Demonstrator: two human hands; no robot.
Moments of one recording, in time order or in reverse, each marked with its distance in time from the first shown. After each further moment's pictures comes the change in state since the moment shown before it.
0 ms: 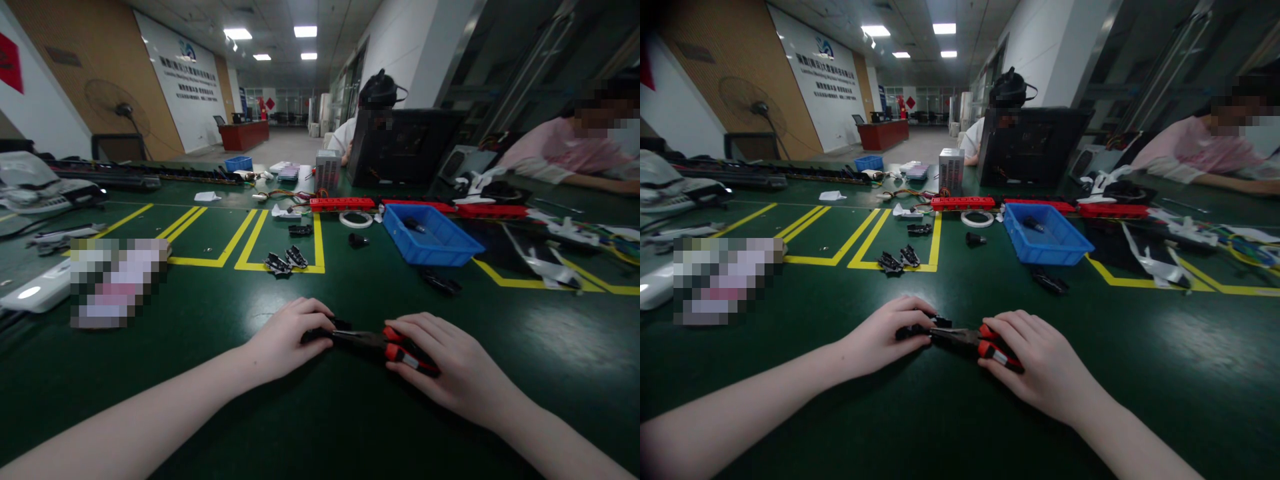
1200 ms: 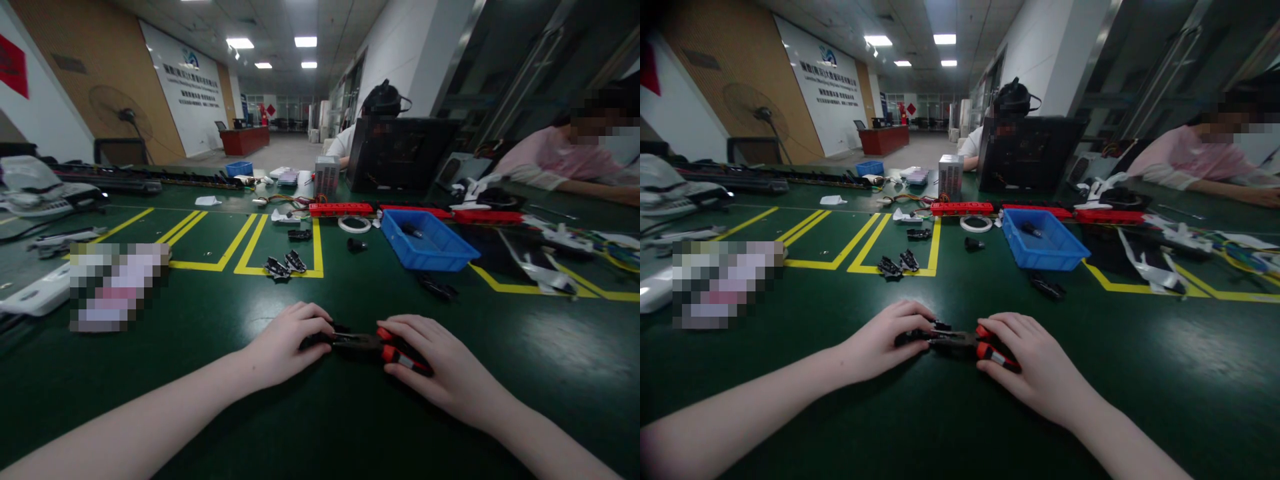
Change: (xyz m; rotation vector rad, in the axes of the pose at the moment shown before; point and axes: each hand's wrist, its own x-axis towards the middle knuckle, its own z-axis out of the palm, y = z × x) left_hand 0.000 0.000 0.001 0.036 -0.010 0.016; right_hand -0.003 0.008 0.005 0.044 -0.086 0.094
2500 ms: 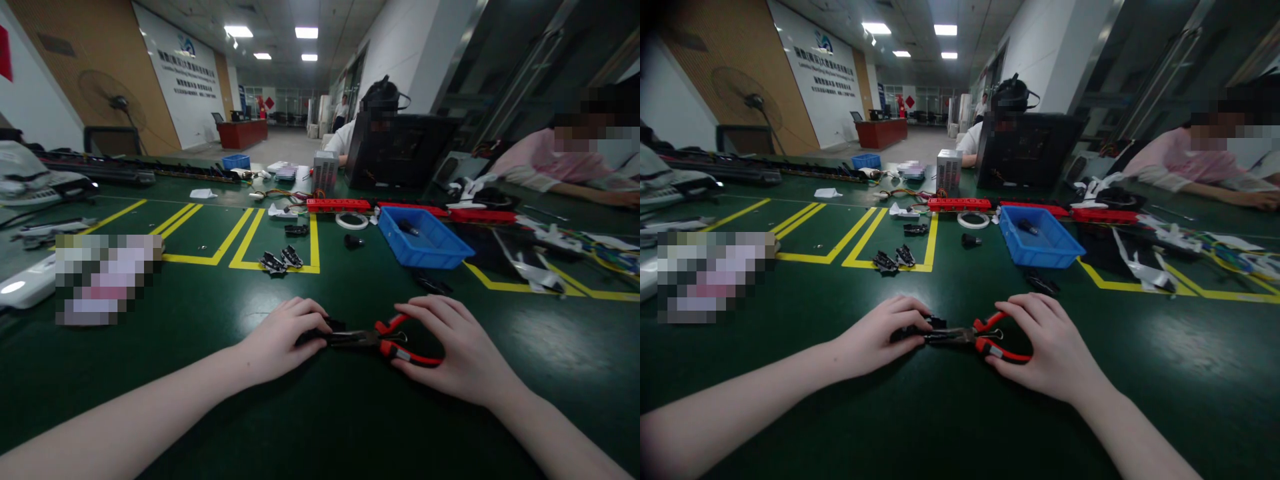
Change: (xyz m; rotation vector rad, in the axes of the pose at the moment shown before) left_hand -0.002 0.003 0.000 0.010 -0.010 -0.020; right_hand -0.001 0.018 -0.012 -0.200 0.183 -0.050
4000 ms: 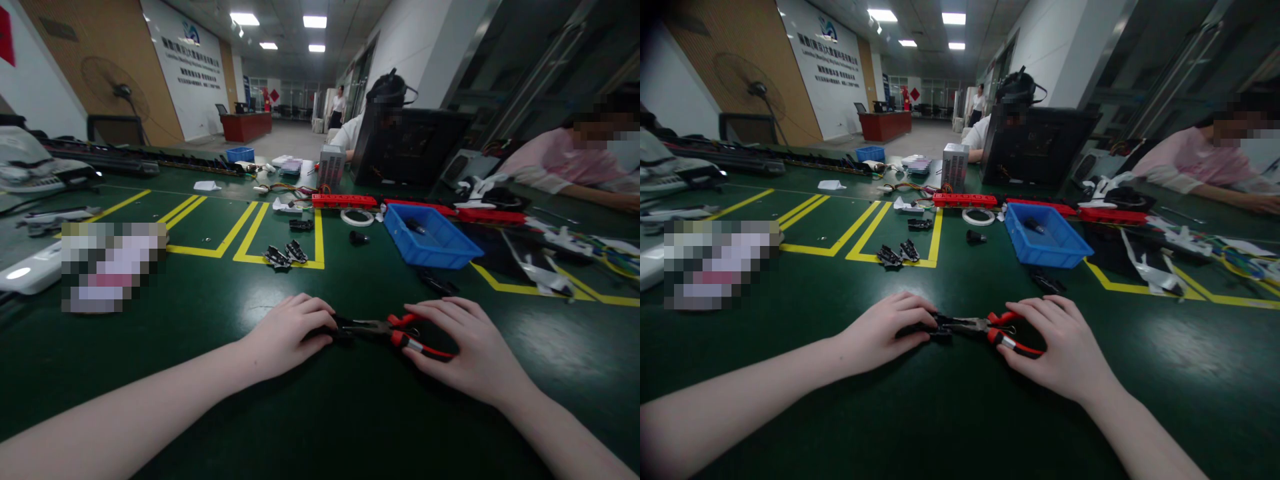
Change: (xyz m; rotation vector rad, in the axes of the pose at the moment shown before) left_hand -0.001 -0.002 0.002 0.073 -0.008 0.033; right_hand -0.002 0.006 -0.001 -0.010 0.019 0.011
